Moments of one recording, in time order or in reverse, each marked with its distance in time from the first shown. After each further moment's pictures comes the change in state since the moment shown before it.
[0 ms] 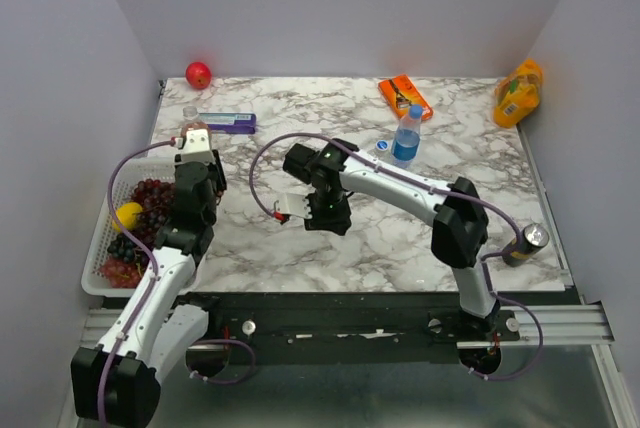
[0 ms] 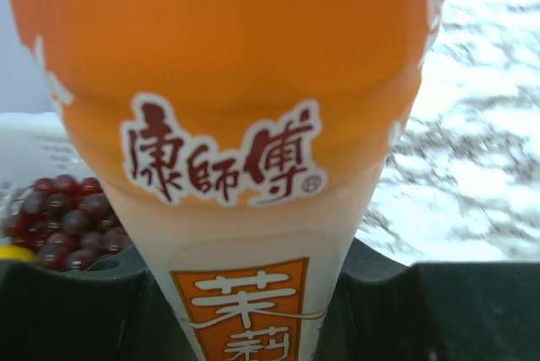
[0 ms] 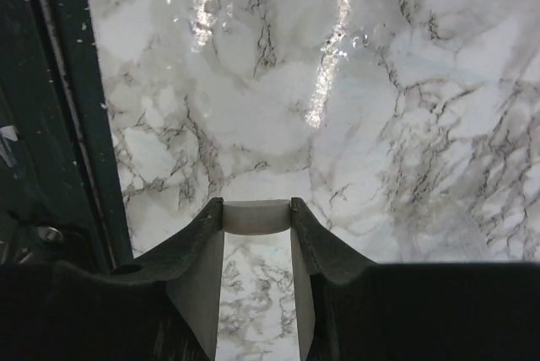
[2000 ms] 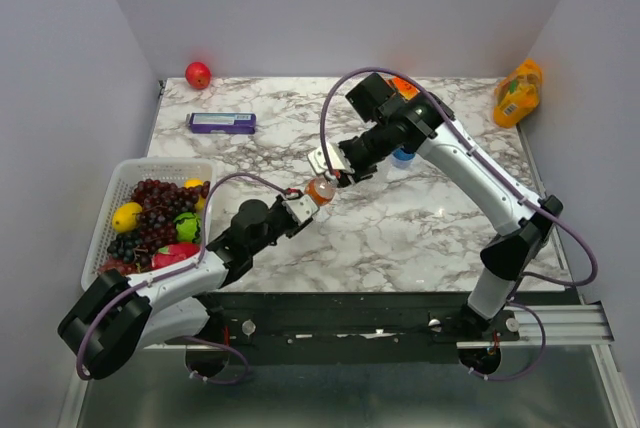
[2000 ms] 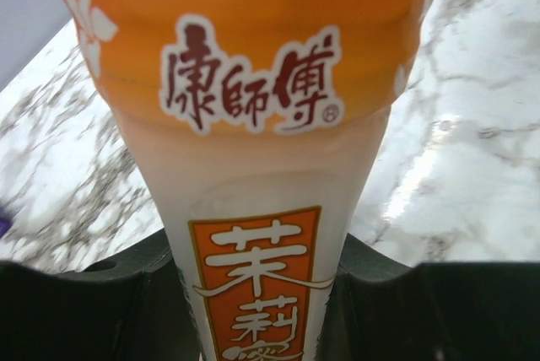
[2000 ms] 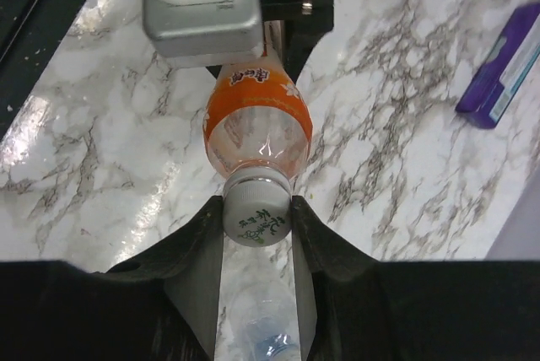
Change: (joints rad) left arm -0.466 0.236 -0.262 0.563 0.511 0.411; right arm -0.190 -0.272 0.095 0.025 -0.425 -0.597
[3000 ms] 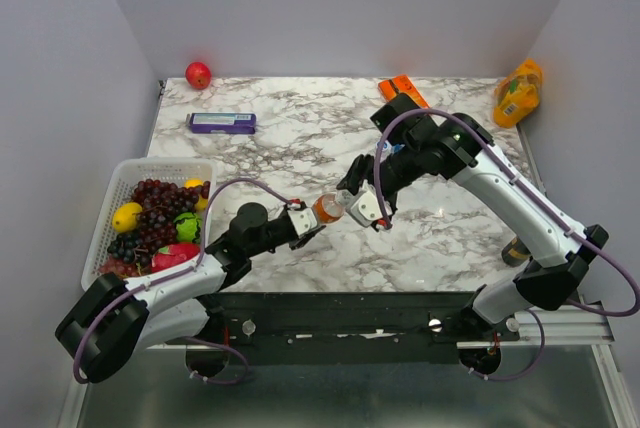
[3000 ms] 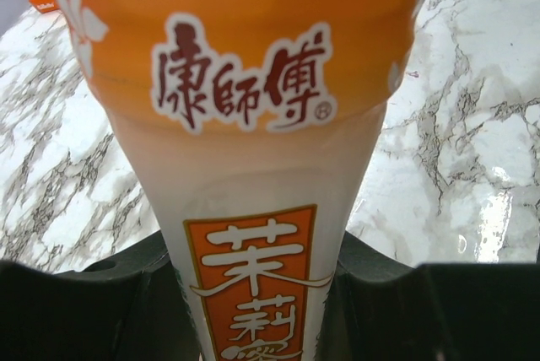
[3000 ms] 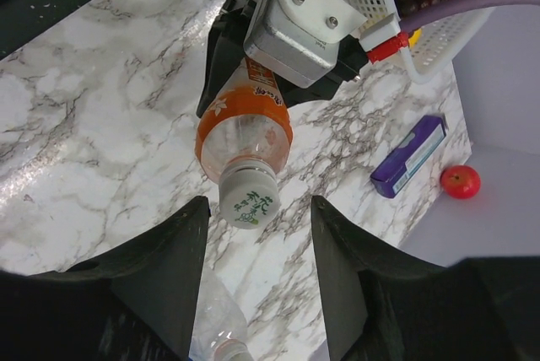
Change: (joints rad) left arm -0.003 -0.014 -0.016 -0.011 0.222 -0.009; right arm 0.029 -0.214 -0.166 -0.023 -0.050 -0.386
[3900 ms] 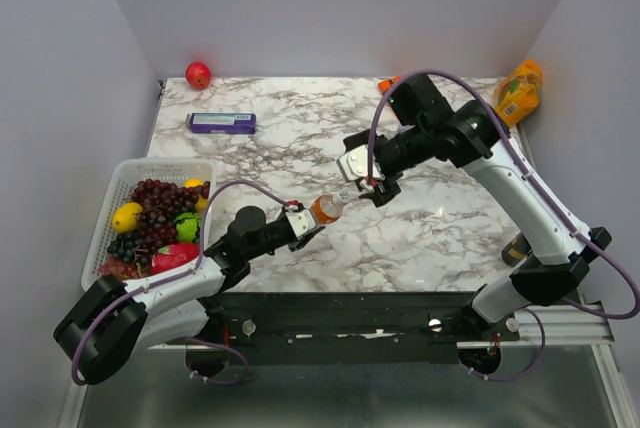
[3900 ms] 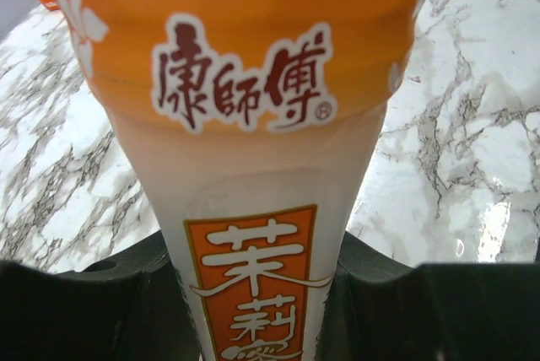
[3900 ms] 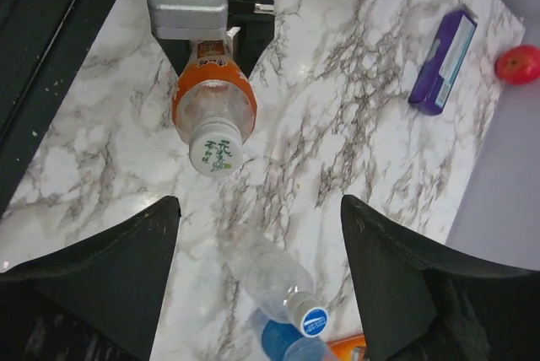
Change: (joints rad) left arm -0.009 -0.015 -0.038 0.055 -0.037 -0.031; right arm -0.057 0.025 0.152 0.035 0.023 0.506
